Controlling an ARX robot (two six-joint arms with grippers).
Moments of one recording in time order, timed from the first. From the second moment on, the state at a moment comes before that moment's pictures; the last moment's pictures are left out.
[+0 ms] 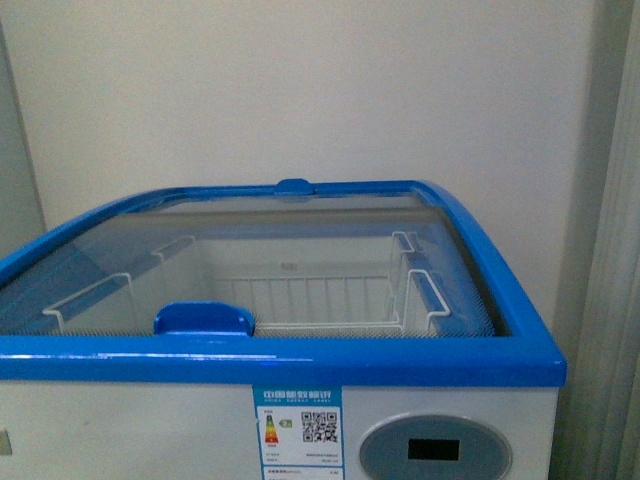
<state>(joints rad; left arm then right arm) 0.00 0.00 0.02 0.00 0.00 0.00 0.29 0.43 0.61 -0.14 0.56 0.05</state>
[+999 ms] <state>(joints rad) -0.24 1.68 1.00 0.43 0.60 0.85 0.29 0.43 0.61 -0.13 0.56 0.06</state>
